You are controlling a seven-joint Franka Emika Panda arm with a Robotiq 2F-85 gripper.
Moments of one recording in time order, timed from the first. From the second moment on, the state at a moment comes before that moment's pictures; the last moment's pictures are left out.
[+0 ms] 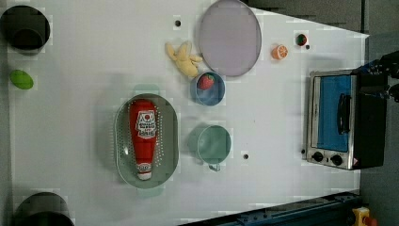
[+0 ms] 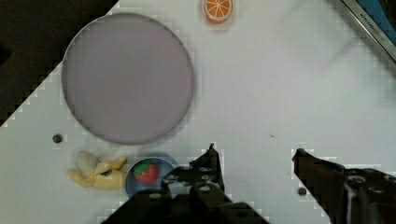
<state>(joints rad) -0.03 0.02 0.03 -1.75 0.01 0.20 0.01</state>
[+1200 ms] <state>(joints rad) -0.07 0.02 0.66 -1.92 0.03 0.29 0.03</state>
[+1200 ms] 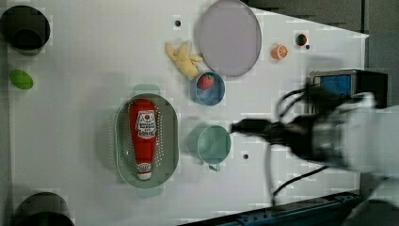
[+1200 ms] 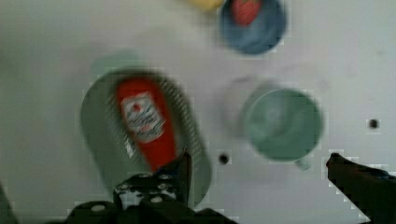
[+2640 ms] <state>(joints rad) -0.04 0.56 0.77 -2.19 -0.25 1.10 0.04</state>
